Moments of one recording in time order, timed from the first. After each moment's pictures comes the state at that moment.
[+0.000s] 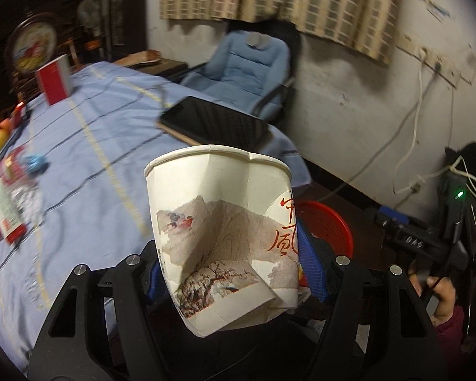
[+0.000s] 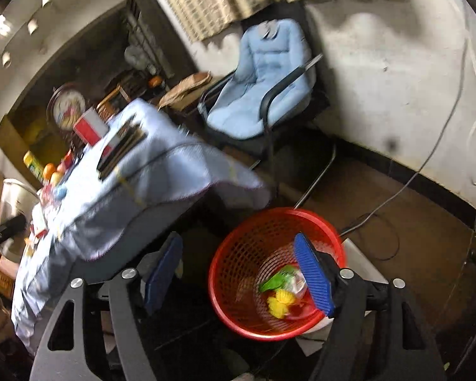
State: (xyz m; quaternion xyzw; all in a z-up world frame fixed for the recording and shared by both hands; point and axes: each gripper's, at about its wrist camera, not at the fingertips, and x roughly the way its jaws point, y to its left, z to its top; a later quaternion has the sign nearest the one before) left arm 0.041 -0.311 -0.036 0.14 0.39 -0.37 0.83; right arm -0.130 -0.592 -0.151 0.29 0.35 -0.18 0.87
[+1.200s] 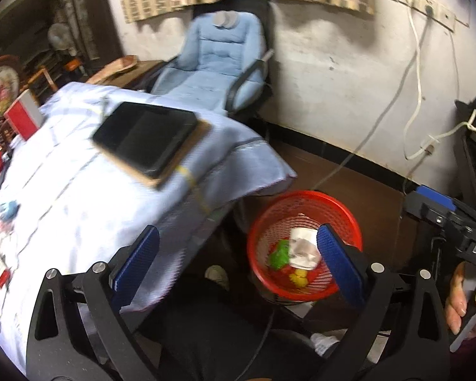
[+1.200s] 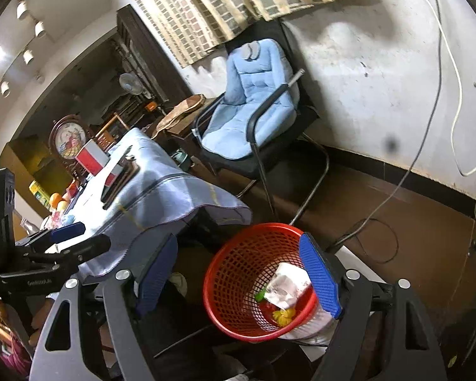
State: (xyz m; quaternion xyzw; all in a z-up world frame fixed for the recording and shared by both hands) left arm 0.029 -0.399 -0.072 0.23 0.38 -0.36 0.82; right arm -0.157 -0.604 -0.132 0.30 0.32 -0.18 0.88
